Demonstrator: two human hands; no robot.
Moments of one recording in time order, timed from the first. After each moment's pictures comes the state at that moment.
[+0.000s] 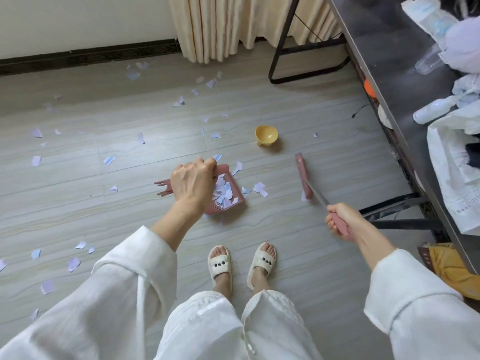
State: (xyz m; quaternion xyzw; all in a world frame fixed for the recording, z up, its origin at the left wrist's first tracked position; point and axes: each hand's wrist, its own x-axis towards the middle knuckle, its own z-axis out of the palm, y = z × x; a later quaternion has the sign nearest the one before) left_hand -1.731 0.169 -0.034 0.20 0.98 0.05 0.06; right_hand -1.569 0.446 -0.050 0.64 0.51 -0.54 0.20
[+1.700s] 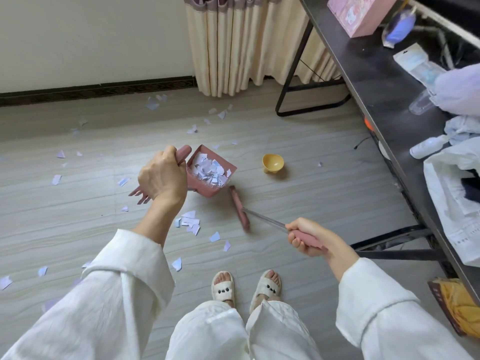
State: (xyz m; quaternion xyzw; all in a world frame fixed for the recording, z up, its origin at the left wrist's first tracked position) left_hand -1.786 0.119 0.016 -0.02 0.99 0.14 -0.06; right_hand -1.625 0.371 -0.029 0.53 0.45 -0.60 0.40
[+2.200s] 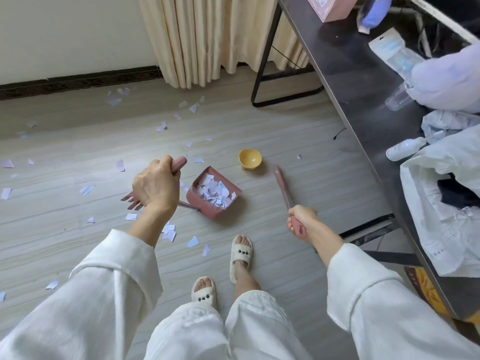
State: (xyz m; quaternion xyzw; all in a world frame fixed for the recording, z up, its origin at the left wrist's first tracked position) left_hand -1.823 0.213 -0.033 0.04 0.99 0.13 0.01; right_hand -1.669 0.459 -0.060 0.63 0.50 -0.58 0.10
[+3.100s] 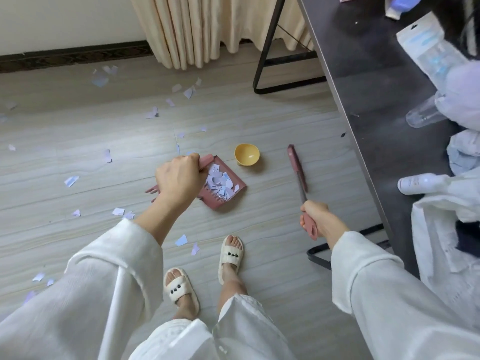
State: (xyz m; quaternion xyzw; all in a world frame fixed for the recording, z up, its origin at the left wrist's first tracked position) left_hand -1.884 0.334 -0.069 0.13 0.98 0.07 0.12; right_hand -1.731 0.583 -0.104 0.65 0.56 -0.48 0.19
